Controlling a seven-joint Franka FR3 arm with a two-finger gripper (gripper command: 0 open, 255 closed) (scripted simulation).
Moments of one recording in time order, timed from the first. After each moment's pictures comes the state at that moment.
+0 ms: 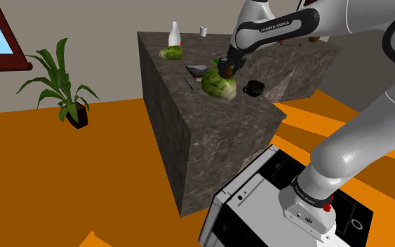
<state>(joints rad) -0.27 -0.13 0.12 -2.15 -0.12 2.30 0.21</state>
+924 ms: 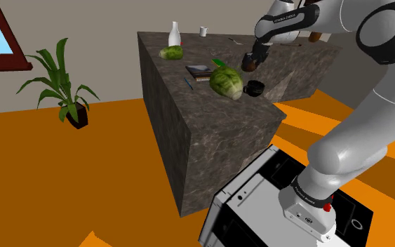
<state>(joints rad) -0.41 -0.01 -0.06 -2.00 -0.01 2.29 -0.17</state>
